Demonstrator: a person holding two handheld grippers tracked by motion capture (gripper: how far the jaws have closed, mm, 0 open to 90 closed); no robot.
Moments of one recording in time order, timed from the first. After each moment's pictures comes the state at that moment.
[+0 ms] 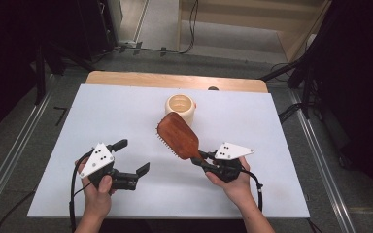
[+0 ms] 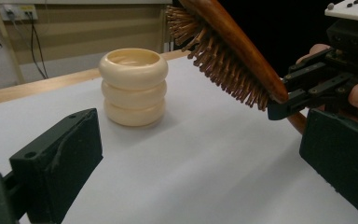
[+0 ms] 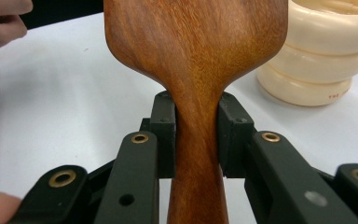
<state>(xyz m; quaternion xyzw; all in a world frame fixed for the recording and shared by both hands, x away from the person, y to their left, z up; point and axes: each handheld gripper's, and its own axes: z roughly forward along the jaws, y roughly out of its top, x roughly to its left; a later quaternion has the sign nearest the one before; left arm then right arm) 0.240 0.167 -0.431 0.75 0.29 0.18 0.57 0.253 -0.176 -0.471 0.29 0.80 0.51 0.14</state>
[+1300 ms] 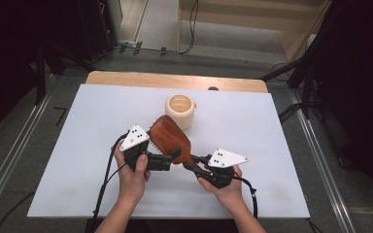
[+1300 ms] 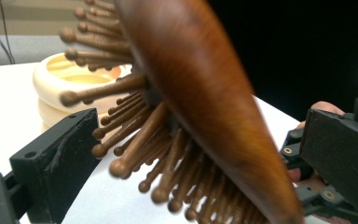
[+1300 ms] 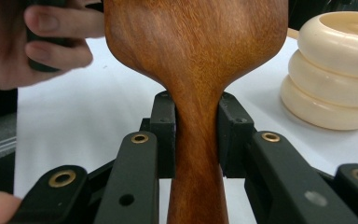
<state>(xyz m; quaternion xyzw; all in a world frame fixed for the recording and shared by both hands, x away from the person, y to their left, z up) 0.274 0.092 -0.423 0.73 0.34 0.11 0.58 0.240 -0.155 -0.476 0.27 0.78 0.55 0.15</state>
